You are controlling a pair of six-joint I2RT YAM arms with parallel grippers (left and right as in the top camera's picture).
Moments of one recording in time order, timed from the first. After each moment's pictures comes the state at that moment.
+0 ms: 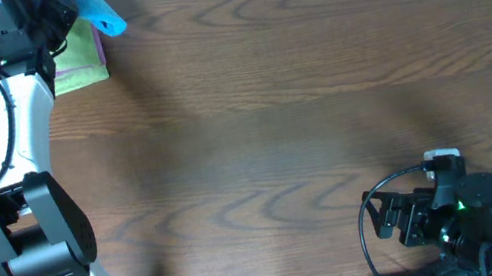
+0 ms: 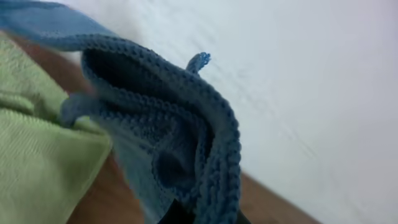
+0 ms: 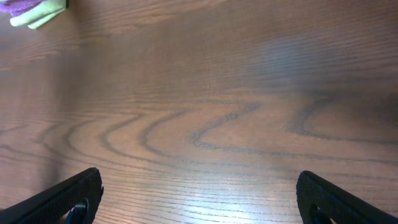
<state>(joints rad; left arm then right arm) 0.15 1.98 1.65 -0.11 0.36 -0.72 0.24 0.41 0.71 -1.10 -0.16 0.49</state>
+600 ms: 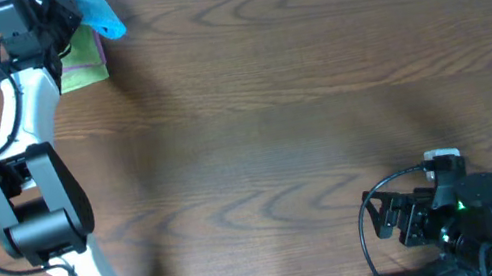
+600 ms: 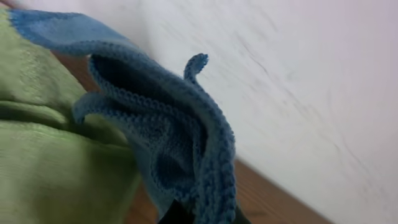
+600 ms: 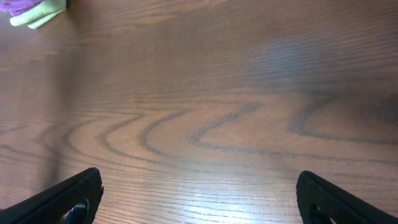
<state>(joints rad) 0.17 2.15 1.71 -0.04 0.33 -0.69 0.24 0.41 0.71 -1.09 -0.16 0.49</state>
